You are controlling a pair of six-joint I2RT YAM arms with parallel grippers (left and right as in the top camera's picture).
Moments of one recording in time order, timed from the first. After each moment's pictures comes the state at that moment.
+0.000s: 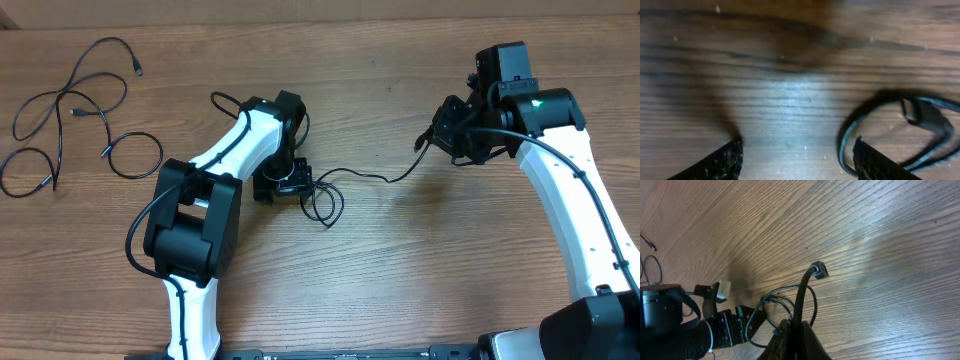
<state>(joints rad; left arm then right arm) -0.35 2.14 1.52 -1.11 0.14 -0.42 0.14 1.60 1.49 -1.06 -0.29 0.67</state>
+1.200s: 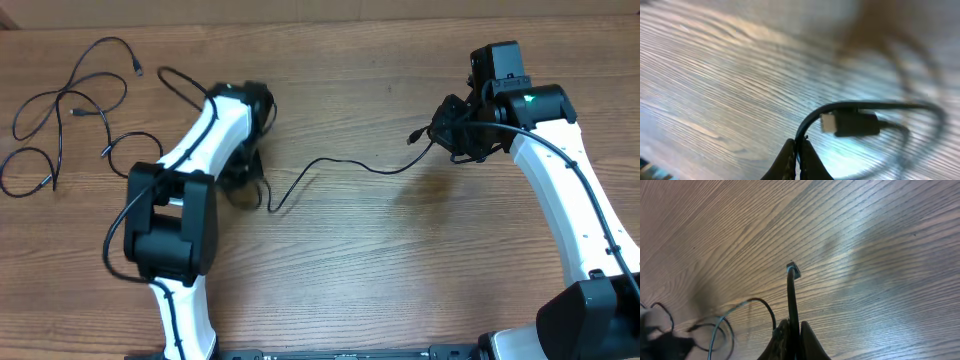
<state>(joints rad) -0.23 2.09 1.62 -1.30 -0.31 -0.50 0.14 1.64 1.49 -1.04 -0.21 0.67</state>
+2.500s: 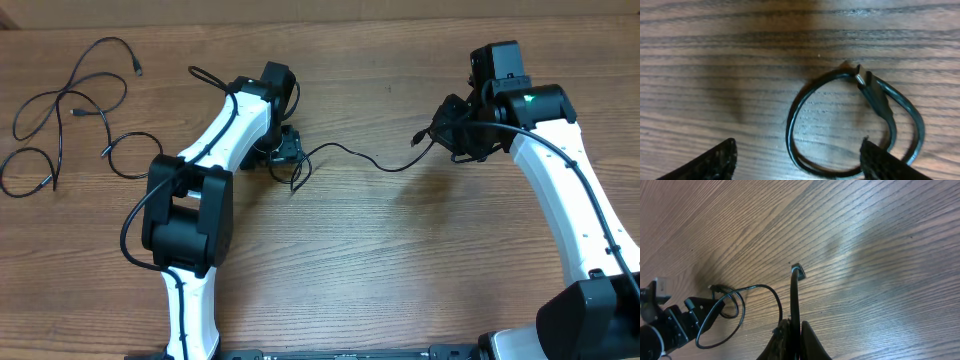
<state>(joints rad) -0.30 2.19 1.68 -1.04 -0.04 -0.46 0.14 1.65 1.49 -1.03 -0.20 0.67</state>
